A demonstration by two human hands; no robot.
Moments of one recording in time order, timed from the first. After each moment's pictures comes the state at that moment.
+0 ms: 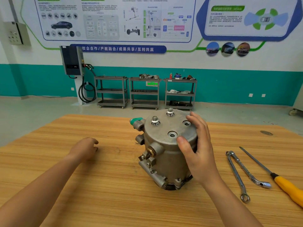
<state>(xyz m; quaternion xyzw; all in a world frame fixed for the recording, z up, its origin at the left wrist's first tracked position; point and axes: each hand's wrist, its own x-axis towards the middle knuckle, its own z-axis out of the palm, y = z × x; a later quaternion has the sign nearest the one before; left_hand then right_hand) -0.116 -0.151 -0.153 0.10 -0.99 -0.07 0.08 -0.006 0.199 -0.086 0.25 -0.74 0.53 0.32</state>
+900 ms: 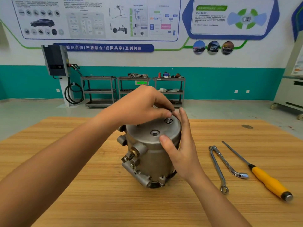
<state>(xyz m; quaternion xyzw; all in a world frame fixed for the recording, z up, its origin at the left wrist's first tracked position) -0.020 0.076 0.034 -0.40 -0.87 -0.19 0.21 -0.006 0.214 -0.087 0.25 -0.73 0.59 0.25</state>
